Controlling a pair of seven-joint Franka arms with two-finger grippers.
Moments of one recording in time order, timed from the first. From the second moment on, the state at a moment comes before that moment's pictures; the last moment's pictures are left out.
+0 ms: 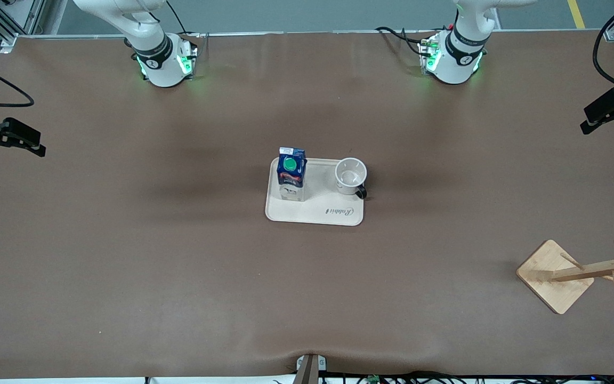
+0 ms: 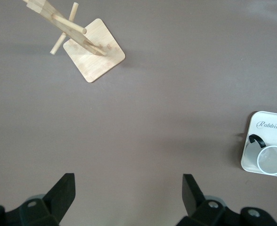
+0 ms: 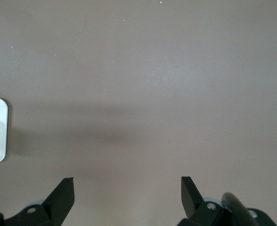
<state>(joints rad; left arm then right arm) -0.01 -0.02 0.02 -1.48 0.02 1.50 -0.07 0.07 0.04 -0.13 -1.53 0.01 1.56 -0.15</state>
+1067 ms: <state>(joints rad) -0.01 -0.02 0.01 -1.48 0.02 1.50 -0.07 0.06 0.04 -0.14 -1.47 0.01 1.48 -0.01</state>
